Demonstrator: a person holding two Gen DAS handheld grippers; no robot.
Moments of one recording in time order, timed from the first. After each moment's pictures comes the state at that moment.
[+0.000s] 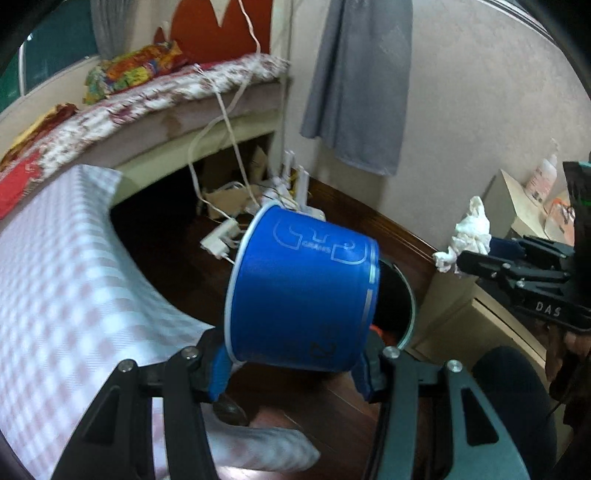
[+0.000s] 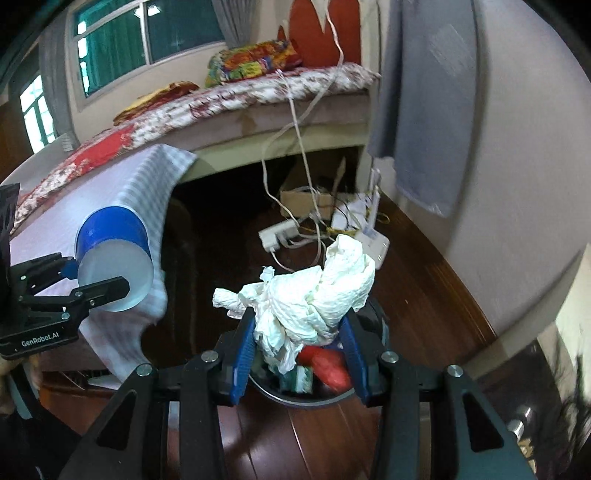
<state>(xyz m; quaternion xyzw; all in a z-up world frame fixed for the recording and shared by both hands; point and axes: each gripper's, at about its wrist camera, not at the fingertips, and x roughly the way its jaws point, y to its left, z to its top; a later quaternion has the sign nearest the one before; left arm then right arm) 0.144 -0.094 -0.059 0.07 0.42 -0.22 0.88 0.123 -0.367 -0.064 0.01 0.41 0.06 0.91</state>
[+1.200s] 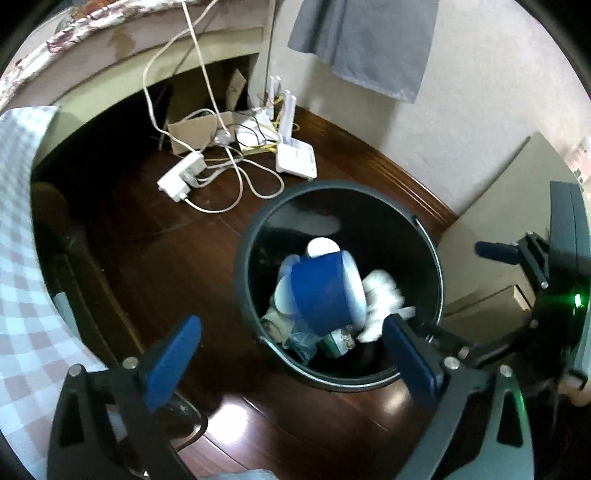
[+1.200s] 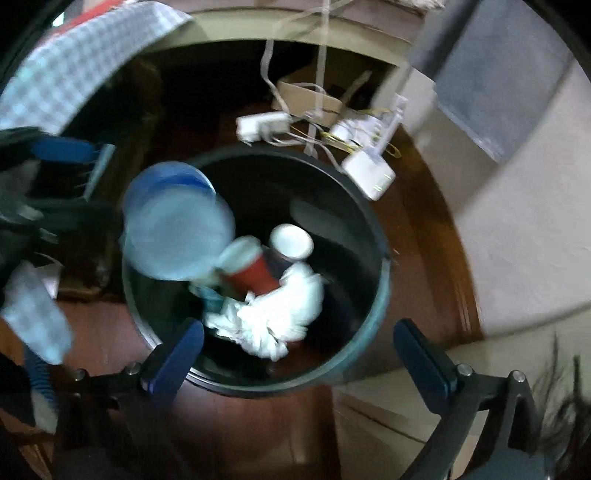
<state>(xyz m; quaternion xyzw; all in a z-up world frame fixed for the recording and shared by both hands) 0.202 -0.155 -0.156 0.07 0.52 -0.21 0.83 0.187 -0.372 -0.216 -0.14 0.53 0.05 0.83</state>
